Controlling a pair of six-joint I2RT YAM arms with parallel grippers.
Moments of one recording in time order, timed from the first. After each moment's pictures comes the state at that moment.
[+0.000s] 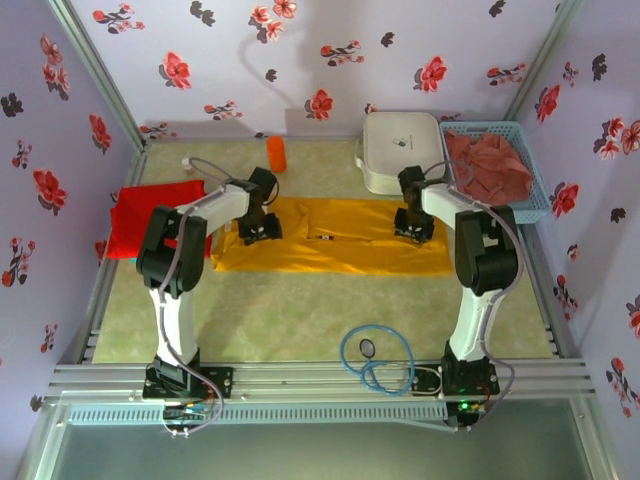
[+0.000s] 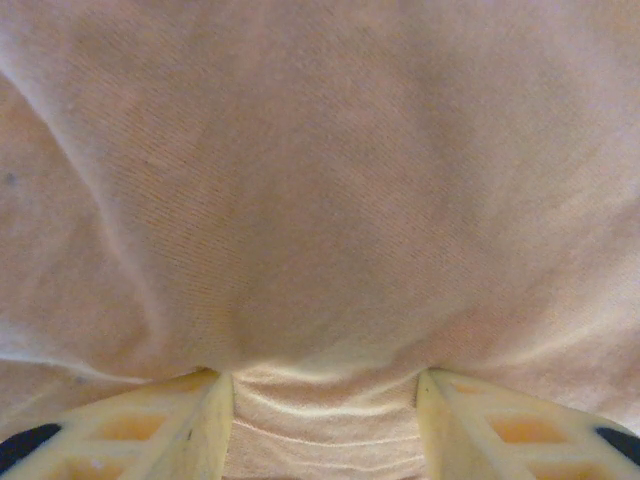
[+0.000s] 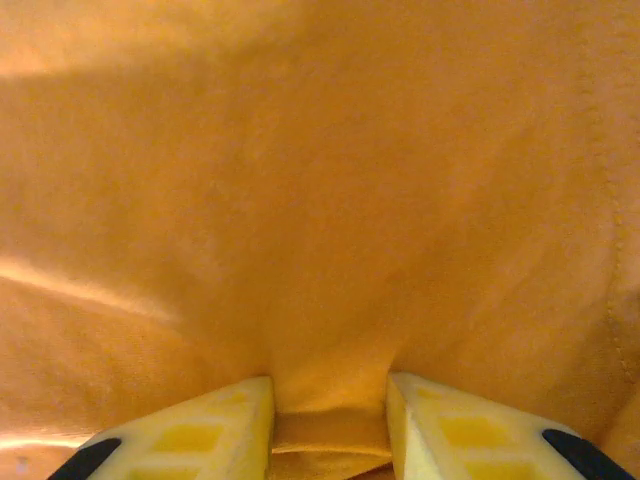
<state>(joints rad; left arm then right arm) -0.42 2.03 1.46 -0.83 0.04 -0.55 0.23 1.95 1.30 -0.79 0.06 0.53</state>
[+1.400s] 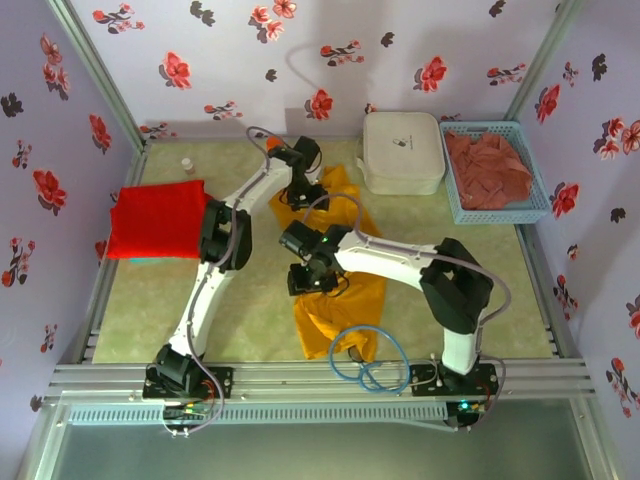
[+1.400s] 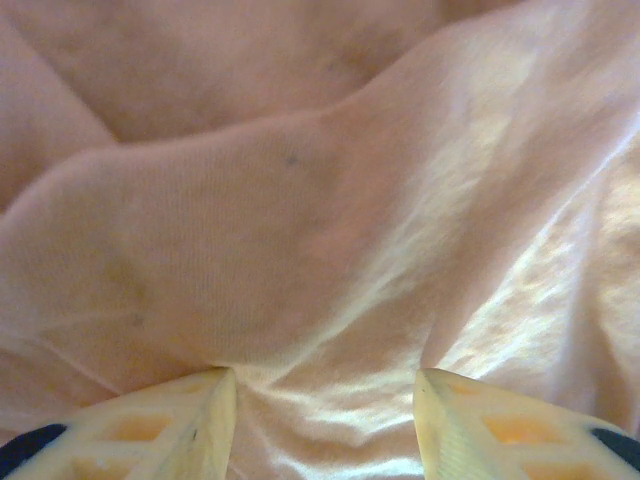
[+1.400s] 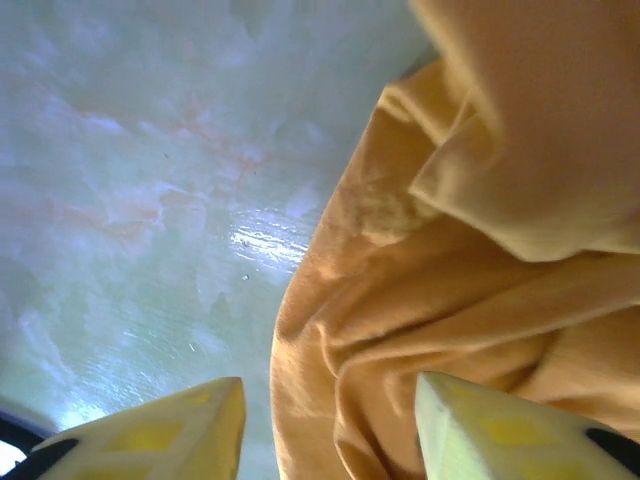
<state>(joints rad) -0.52 2.58 2.40 -1.13 0.24 -0.35 0.99 1.83 1.36 -0.82 -0.15 0.78</state>
